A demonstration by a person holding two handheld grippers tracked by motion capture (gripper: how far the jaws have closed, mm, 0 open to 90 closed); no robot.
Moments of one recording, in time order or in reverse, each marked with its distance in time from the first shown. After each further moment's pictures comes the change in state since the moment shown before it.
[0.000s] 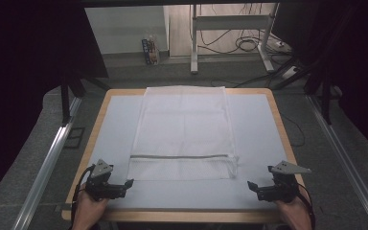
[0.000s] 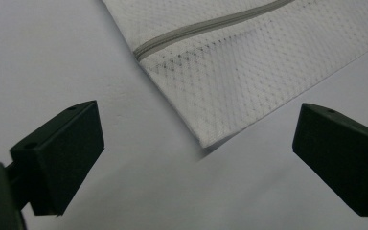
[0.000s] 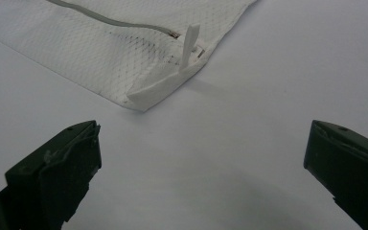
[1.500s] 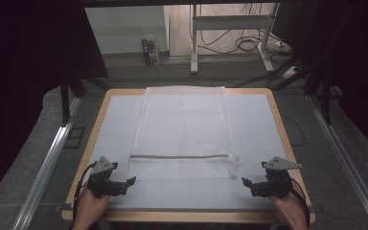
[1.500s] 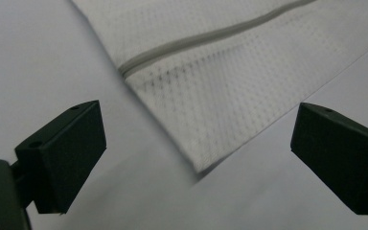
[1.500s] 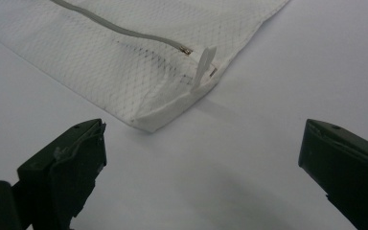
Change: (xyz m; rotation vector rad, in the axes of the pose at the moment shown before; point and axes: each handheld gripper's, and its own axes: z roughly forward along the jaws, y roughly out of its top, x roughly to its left) left arm 0.008 0.005 0.011 -0.071 -0.099 -0.001; right arm 0.009 0.016 0.013 0.000 0.000 -0.056
